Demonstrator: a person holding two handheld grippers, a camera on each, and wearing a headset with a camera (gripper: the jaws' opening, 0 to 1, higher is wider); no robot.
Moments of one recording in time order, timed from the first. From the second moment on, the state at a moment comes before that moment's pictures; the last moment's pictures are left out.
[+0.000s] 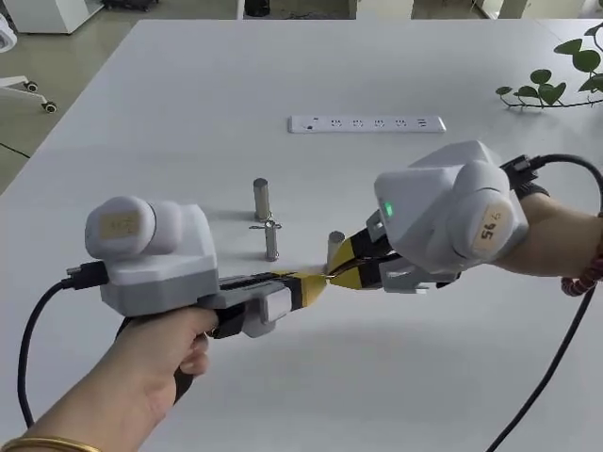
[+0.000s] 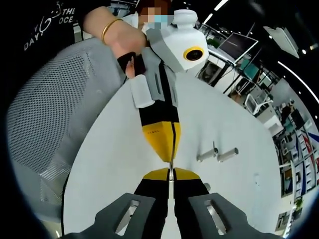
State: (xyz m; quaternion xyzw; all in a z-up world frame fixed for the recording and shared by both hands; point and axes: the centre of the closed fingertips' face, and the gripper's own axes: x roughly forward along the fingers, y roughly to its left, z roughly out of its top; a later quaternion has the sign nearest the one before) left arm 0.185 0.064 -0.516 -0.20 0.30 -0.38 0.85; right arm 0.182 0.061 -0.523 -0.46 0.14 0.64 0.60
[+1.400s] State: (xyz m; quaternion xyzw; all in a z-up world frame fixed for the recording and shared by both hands) left arm 0.172 0.071 -0.516 -0.06 0.25 -0.46 0.85; right arm 0.164 0.049 -0.518 -0.14 0.33 0.64 0.68
